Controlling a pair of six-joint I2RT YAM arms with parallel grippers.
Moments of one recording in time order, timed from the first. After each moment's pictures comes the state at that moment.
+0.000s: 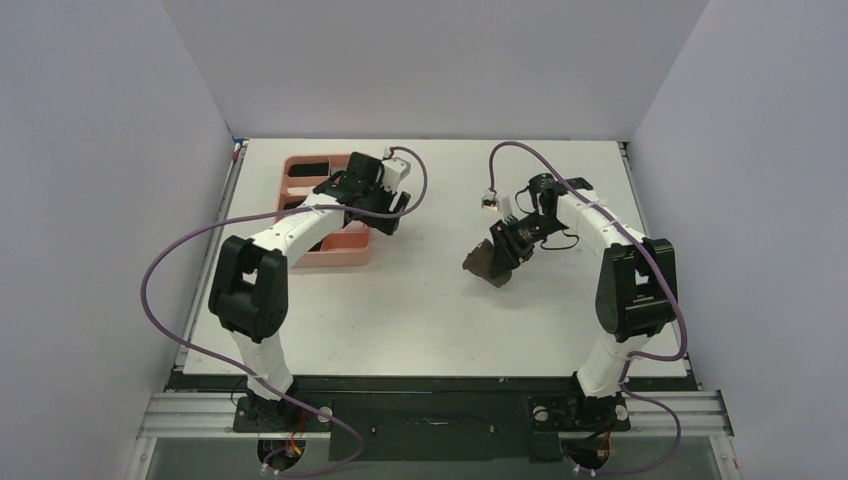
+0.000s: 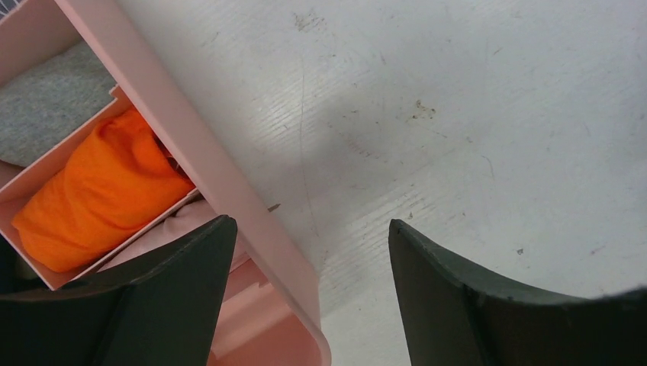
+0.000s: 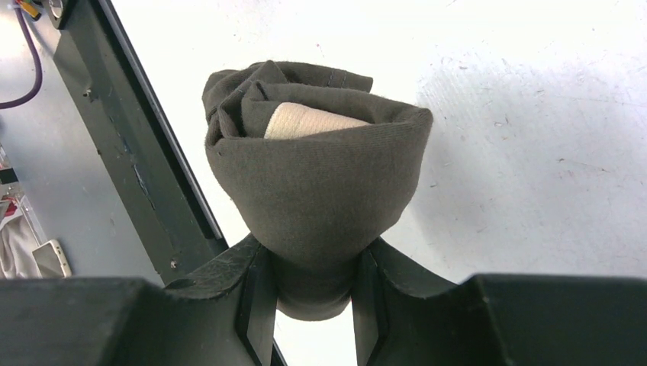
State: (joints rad) left arm -0.43 1.81 1.42 -0.45 0.07 0.11; right arm 0.20 1.79 1.36 -1.08 -0.80 -0.62
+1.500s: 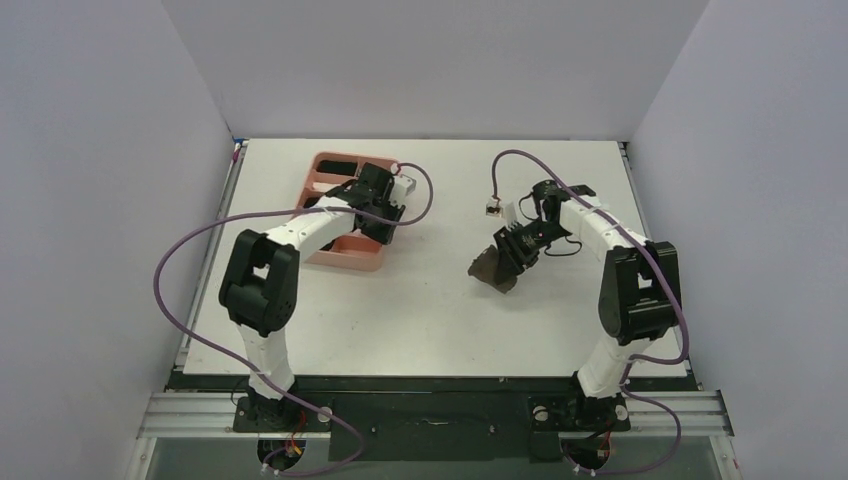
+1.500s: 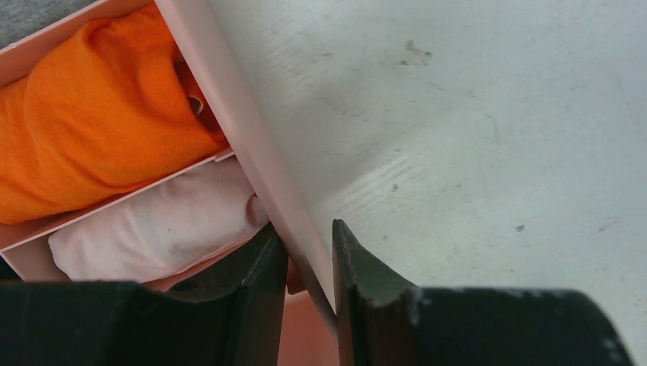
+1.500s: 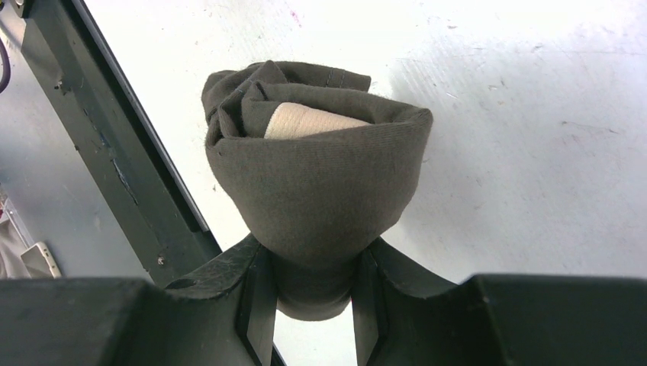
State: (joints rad) left arm -0.45 1.90 1.41 -0.53 0.06 0.06; right arm 0.18 1.77 1.28 -1.04 -0.75 -0.61
